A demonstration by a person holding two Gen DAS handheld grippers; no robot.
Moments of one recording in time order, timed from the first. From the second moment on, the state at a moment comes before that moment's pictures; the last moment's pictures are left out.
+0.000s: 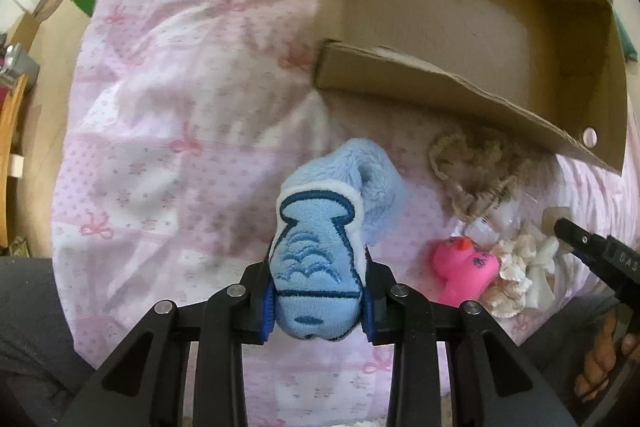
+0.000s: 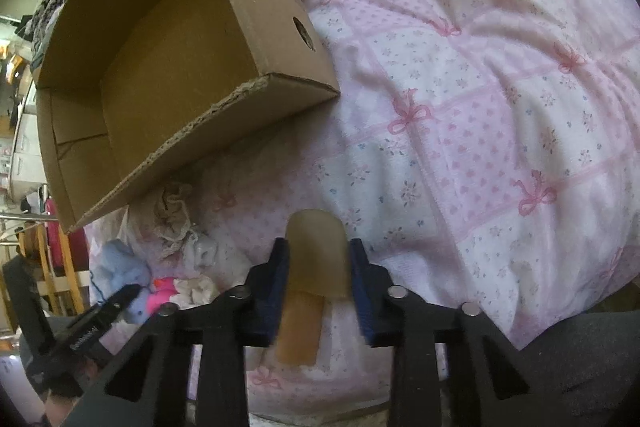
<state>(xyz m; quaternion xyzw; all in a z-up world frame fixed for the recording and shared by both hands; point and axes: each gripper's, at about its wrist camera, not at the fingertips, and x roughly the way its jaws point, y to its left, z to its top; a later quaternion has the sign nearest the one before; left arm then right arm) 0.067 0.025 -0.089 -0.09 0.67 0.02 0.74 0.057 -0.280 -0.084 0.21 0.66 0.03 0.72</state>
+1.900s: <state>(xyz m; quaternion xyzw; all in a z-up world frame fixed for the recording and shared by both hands) 0.137 -0.018 0.031 0.01 0.48 0.00 0.88 0.108 -0.240 0.004 0.18 0.48 0.16 0.85</state>
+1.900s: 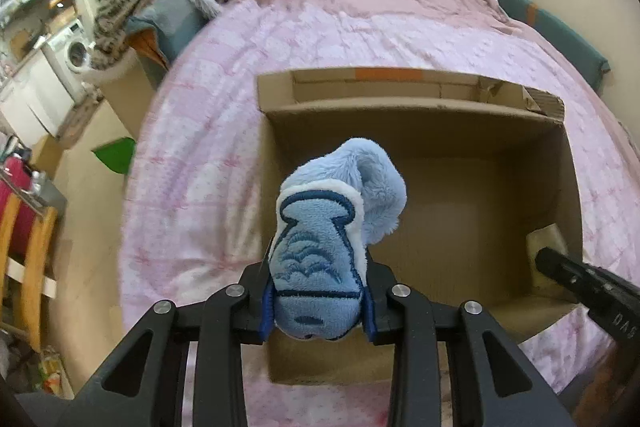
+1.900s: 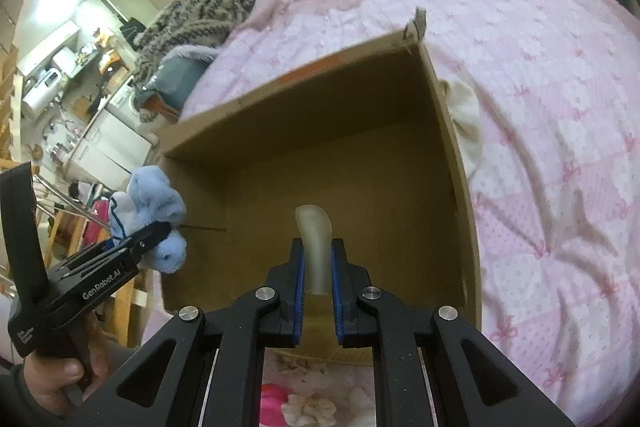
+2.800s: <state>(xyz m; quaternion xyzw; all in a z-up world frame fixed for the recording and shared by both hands) 0.127 -0.021 -0.015 0.00 0.48 0.00 0.88 0.105 -0.232 -0.032 0.11 0.51 0.12 0.84</state>
